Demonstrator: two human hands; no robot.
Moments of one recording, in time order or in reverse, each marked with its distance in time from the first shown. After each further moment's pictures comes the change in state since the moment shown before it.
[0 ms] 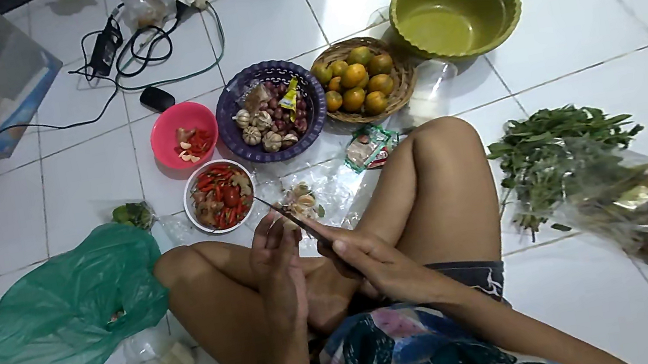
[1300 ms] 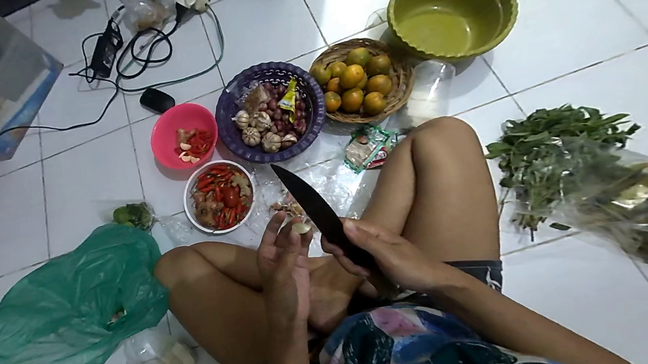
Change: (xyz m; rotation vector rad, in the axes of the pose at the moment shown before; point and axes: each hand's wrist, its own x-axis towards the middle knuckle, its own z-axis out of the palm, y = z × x) left_hand -0.003 0.001 0.000 -0.097 -0.079 -0.097; right_hand 0.000 -0.003 -0.009 0.358 0.001 0.167
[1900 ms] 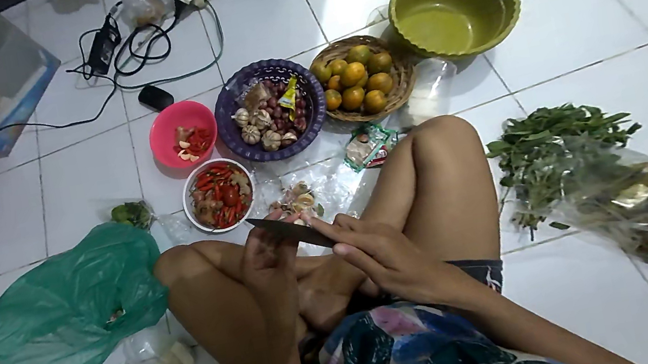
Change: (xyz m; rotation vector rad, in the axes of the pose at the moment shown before) left_hand 0.003 0.005 -0.007 0.505 -0.034 0.411; right_hand -0.006 0.000 -0.002 -0.928 0.124 -0.275
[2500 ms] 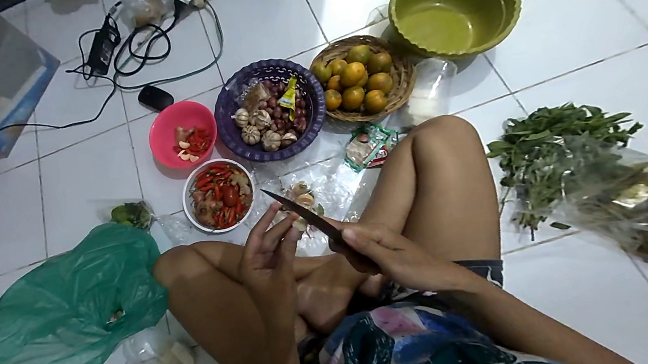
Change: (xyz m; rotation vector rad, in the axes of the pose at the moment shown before) left_hand 0.001 0.001 -0.005 0.053 -0.052 -0.055; right_hand 0.003 0.002 -0.006 0.664 -0.164 0.252
